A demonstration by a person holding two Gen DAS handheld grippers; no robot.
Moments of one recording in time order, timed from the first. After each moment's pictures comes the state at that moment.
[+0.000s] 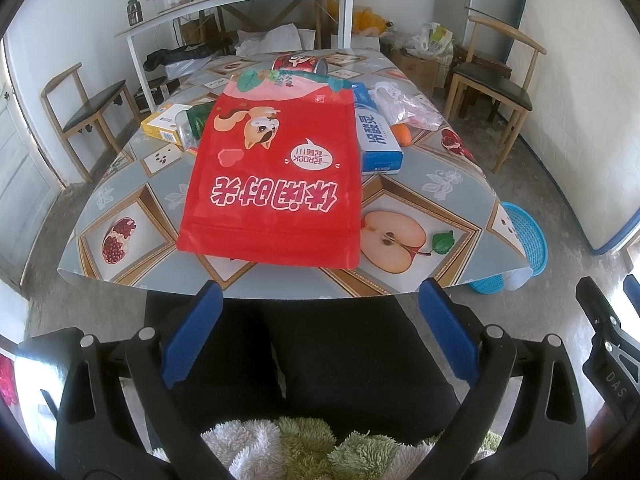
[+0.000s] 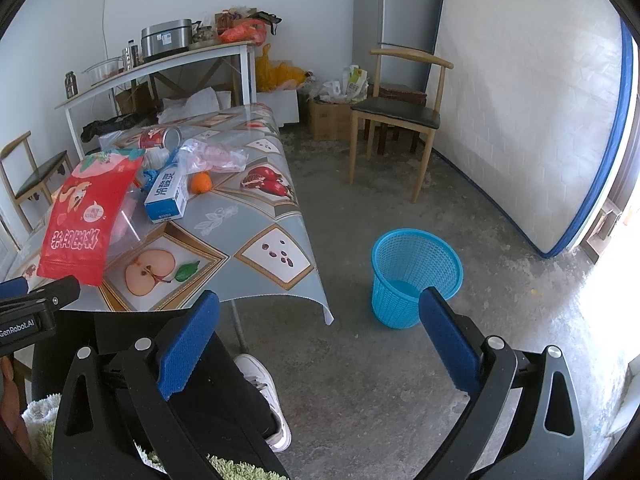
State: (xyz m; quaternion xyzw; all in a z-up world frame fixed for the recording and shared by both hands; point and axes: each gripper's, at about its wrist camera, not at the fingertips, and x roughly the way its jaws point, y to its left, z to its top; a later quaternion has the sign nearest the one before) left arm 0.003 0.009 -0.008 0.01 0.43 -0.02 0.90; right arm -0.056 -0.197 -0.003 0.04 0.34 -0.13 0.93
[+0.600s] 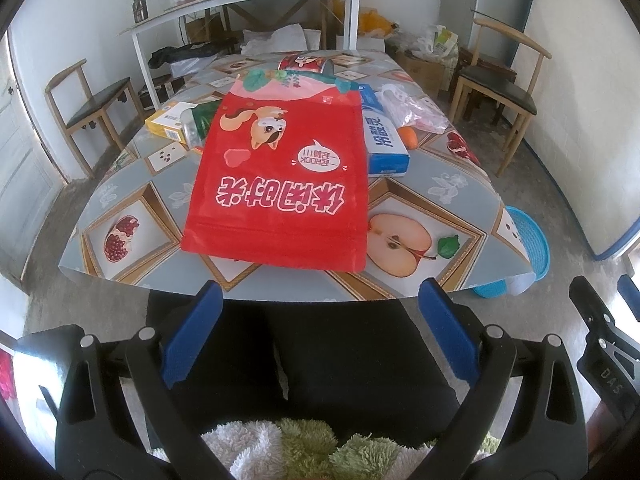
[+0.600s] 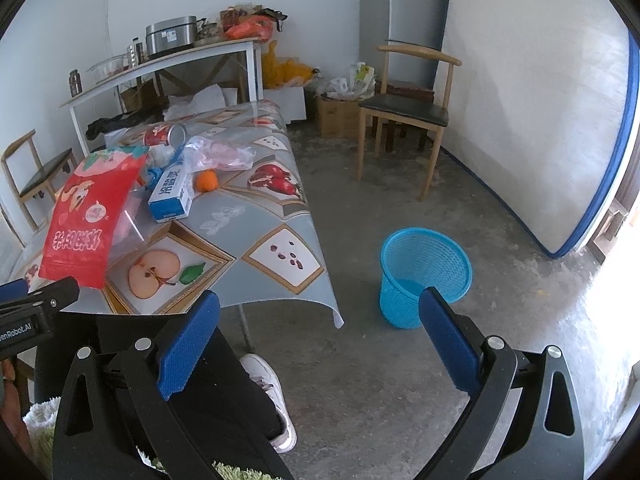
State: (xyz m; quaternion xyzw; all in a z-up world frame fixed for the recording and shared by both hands) left arm 0.001 0.012 -0.018 0.00 0.43 -0.01 0.90; right arm -0.044 -0.200 -0.008 0.04 0.35 -0.11 0.93
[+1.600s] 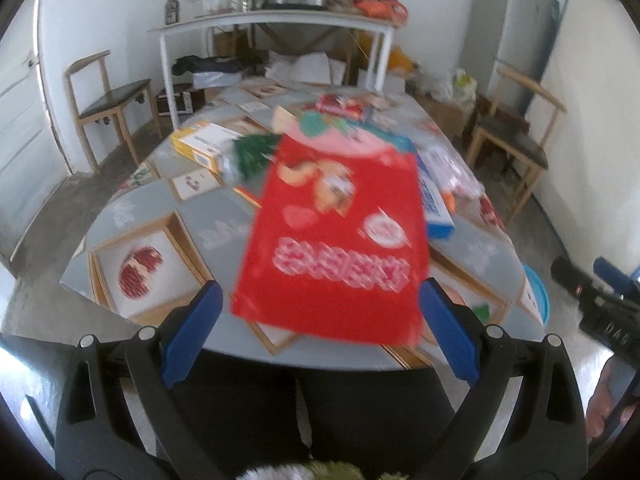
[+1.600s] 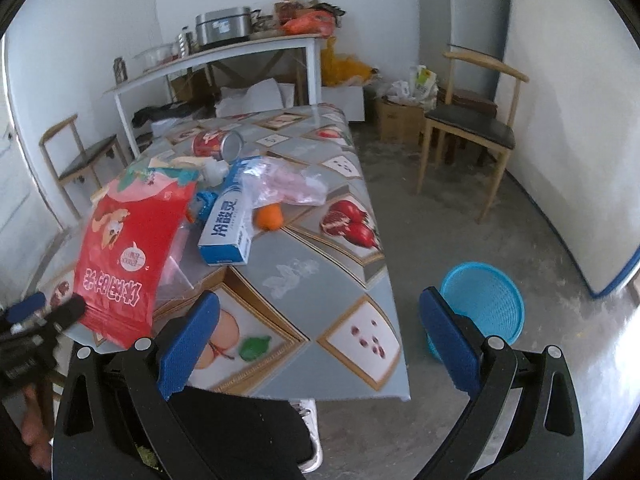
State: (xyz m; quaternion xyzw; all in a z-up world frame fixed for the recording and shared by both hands) left arm 0.032 0.069 0.003 -0.06 0.37 0.01 0.92; right arm 0.048 -0.158 0.015 0.00 0.36 -0.01 0.93
